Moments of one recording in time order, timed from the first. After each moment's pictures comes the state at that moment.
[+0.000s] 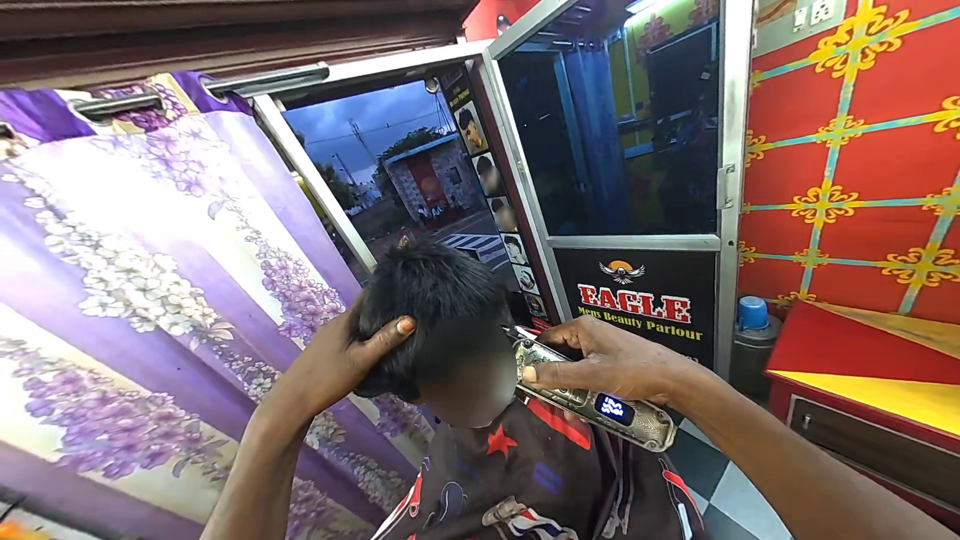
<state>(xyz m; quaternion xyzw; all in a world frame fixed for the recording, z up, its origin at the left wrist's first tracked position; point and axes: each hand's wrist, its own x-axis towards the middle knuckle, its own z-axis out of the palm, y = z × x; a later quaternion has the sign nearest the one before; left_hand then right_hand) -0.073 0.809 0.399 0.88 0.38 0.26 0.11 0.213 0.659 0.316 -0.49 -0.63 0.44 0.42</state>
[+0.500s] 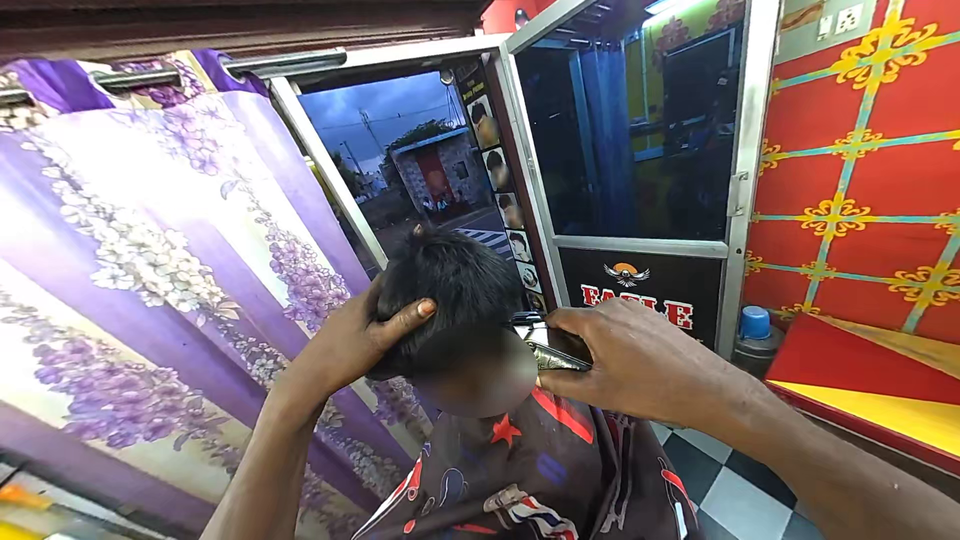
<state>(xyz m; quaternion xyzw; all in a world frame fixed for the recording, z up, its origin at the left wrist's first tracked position) -0.067 0.806 0.405 0.88 0.40 0.24 0.10 0.186 0.629 0.348 -0.67 -0.70 -0.03 0.25</state>
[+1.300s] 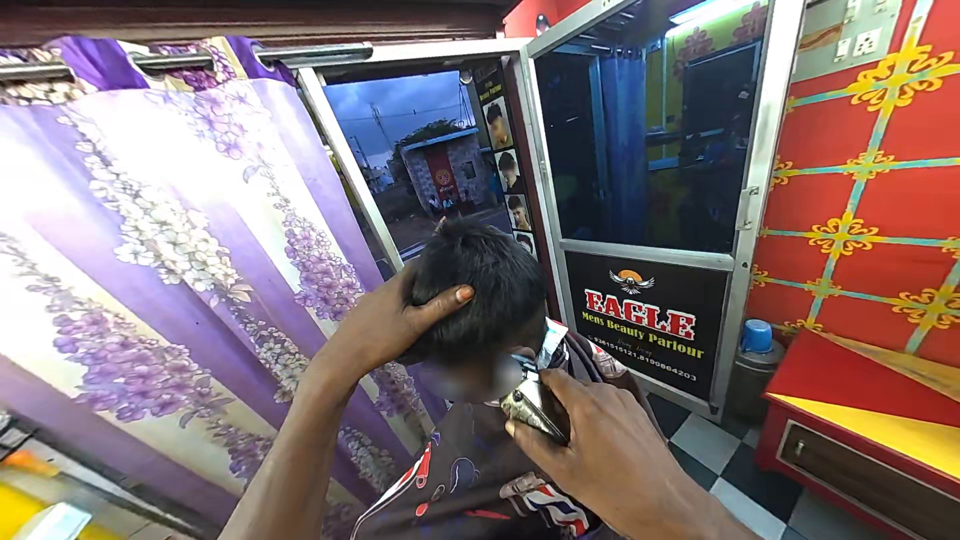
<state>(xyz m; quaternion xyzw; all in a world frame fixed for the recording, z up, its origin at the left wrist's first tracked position) -0.069 0.798 0.407 0.88 0.40 0.24 0.09 0.103 0.620 0.287 -0.68 -0.62 0.00 0.39</state>
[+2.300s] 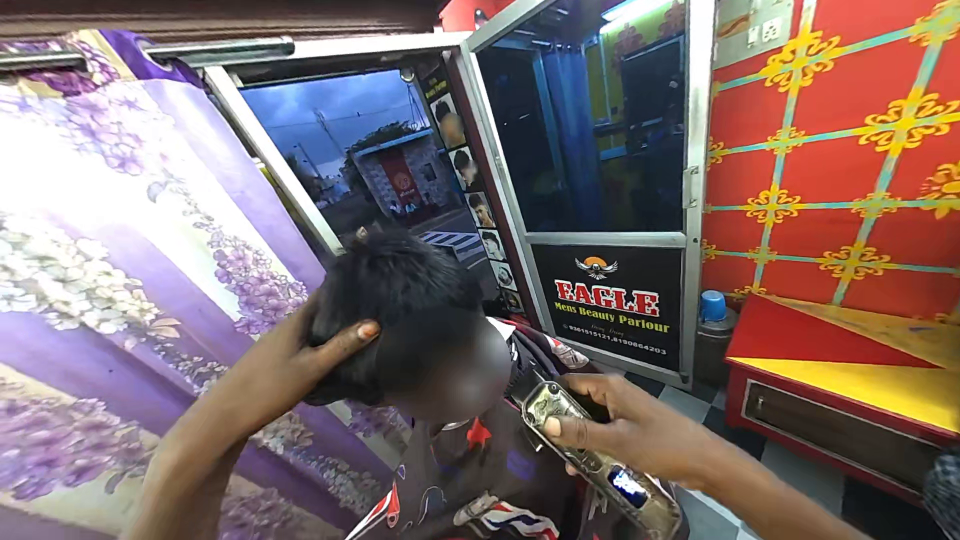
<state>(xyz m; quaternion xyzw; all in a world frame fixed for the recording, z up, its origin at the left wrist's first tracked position) -0.094 0.801 0.393 0.88 0.38 0.26 0.13 0.186 0.608 0.251 -0.50 -0.57 0.44 0.49</state>
